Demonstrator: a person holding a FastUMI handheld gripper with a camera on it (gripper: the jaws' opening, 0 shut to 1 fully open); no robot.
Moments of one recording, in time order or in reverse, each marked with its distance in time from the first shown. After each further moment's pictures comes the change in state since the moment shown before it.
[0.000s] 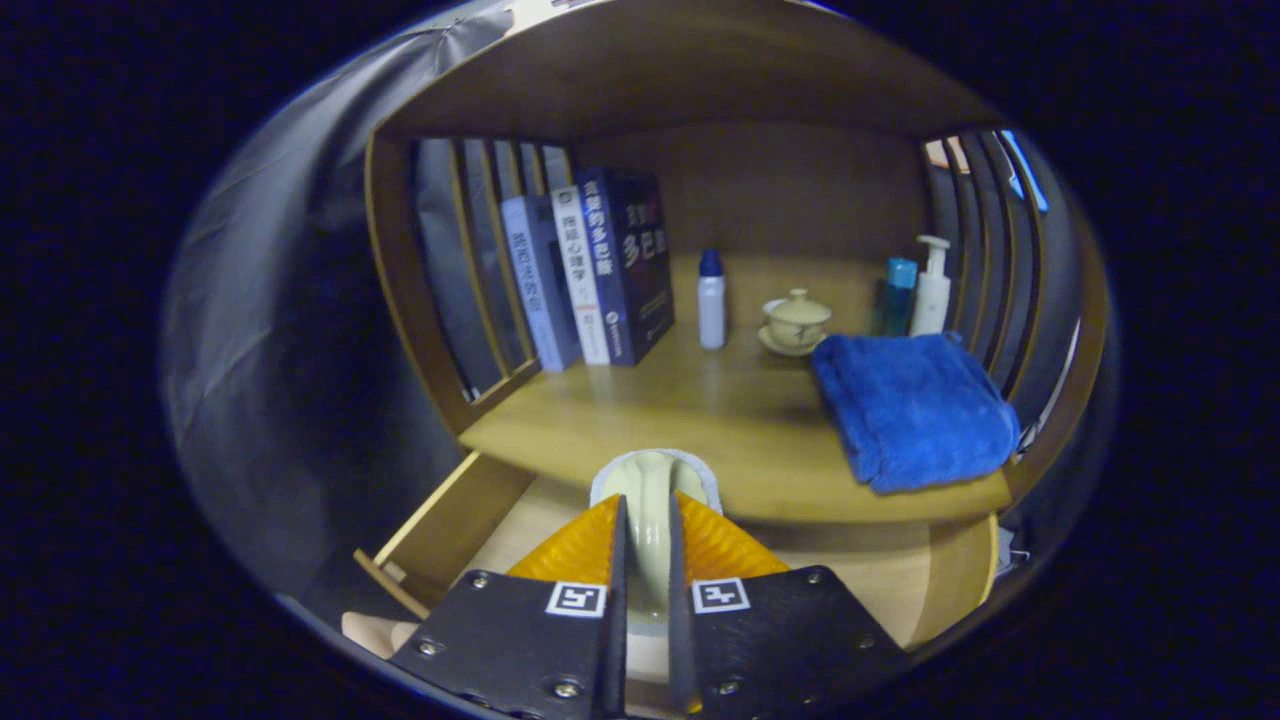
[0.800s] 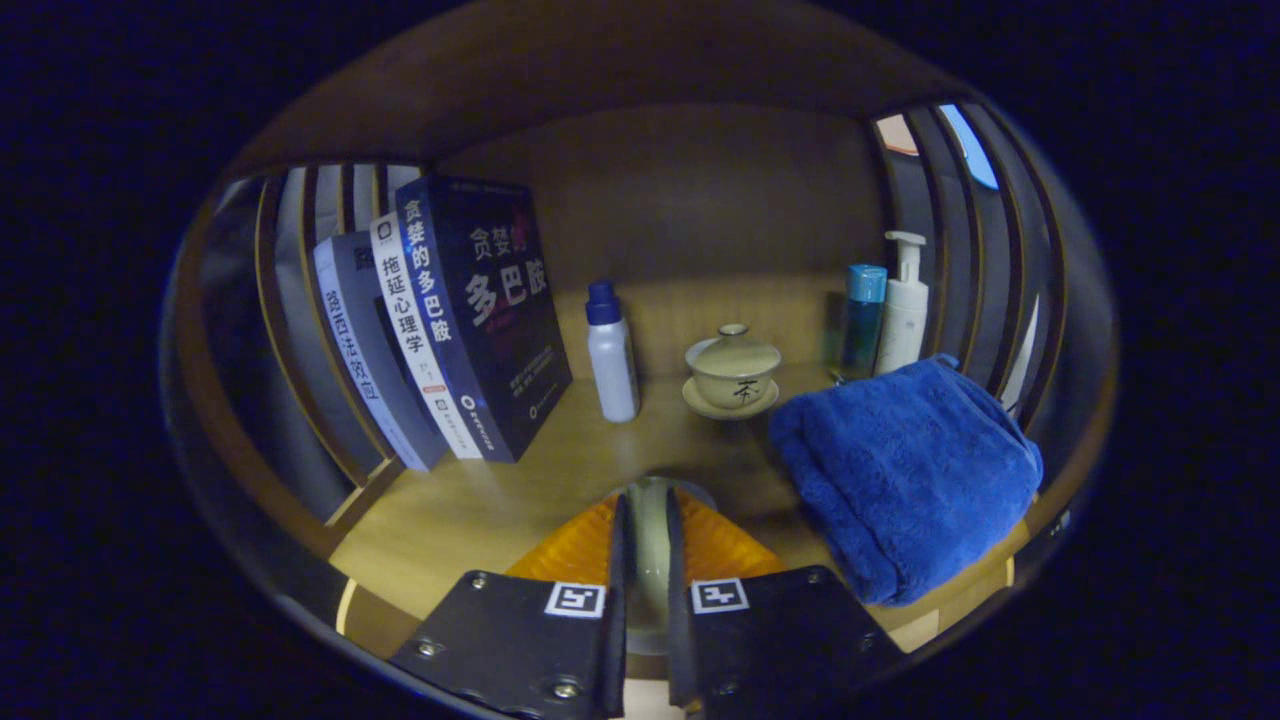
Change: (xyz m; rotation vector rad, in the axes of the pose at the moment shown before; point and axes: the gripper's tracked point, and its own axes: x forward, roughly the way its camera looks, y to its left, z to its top) arm 0.111 -0.042 0.041 0.139 -0.065 -0.186
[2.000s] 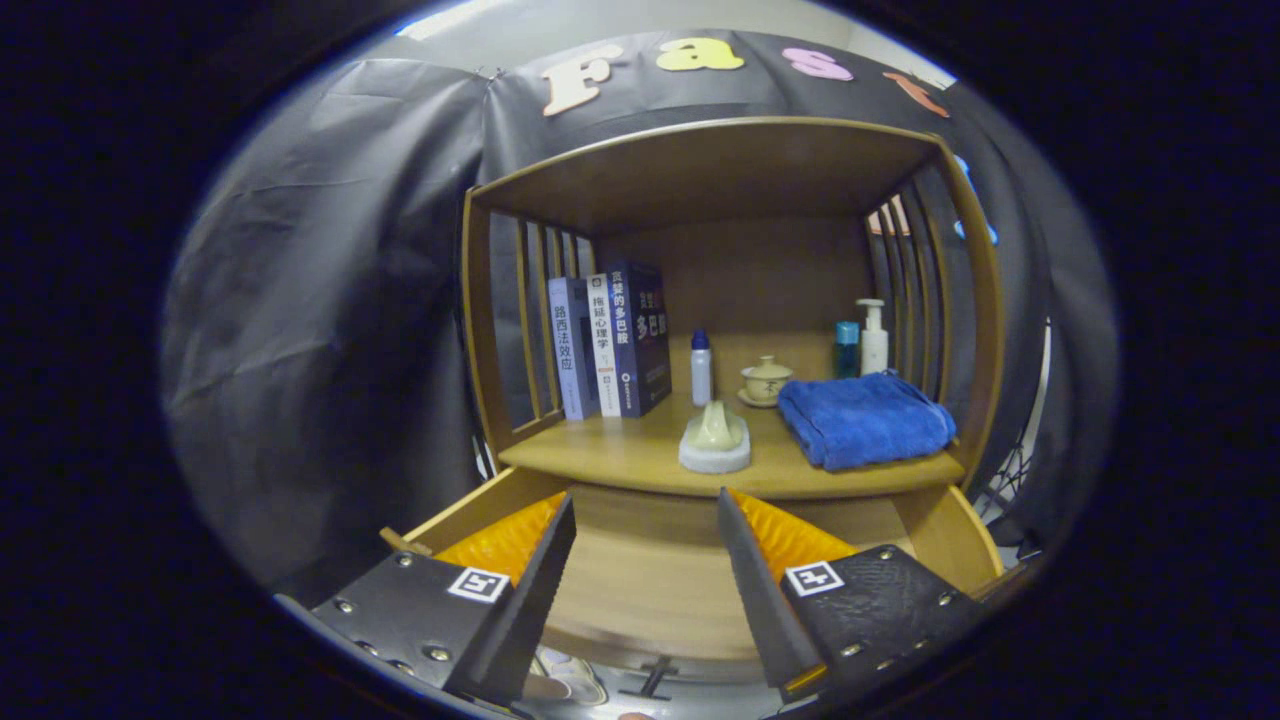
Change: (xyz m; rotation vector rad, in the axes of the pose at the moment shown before) arm -0.245 0.000 -0.094 -0.086 -0.242 0.241
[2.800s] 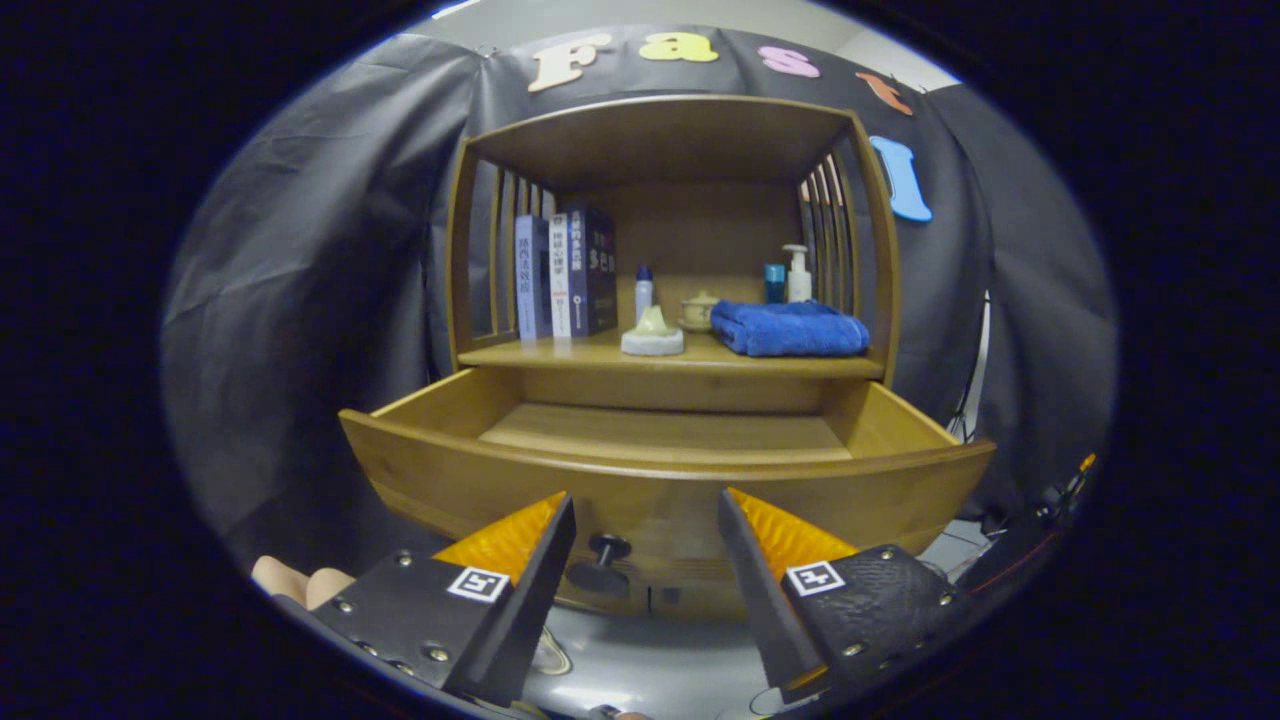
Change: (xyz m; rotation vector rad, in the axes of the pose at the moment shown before) arm -0.050 -0.037 -0.108 -0.029 0.089 -0.158
